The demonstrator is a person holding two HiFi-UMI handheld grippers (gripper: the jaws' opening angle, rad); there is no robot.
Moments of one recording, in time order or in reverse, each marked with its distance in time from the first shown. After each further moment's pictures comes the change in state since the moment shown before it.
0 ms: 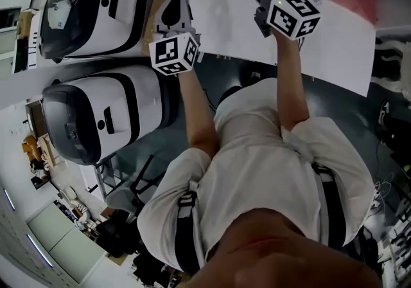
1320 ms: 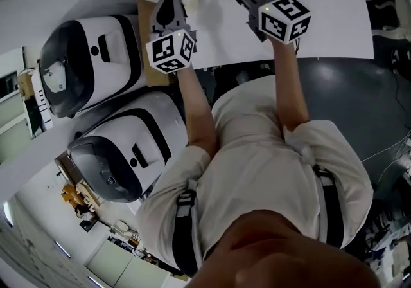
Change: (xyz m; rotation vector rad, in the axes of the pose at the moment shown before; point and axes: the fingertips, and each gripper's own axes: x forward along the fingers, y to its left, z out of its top) left arm 0.103 -0.032 -0.020 0.006 0.066 -0.253; right arm -0.020 -0.043 -0.011 0.018 -0.013 -0.193
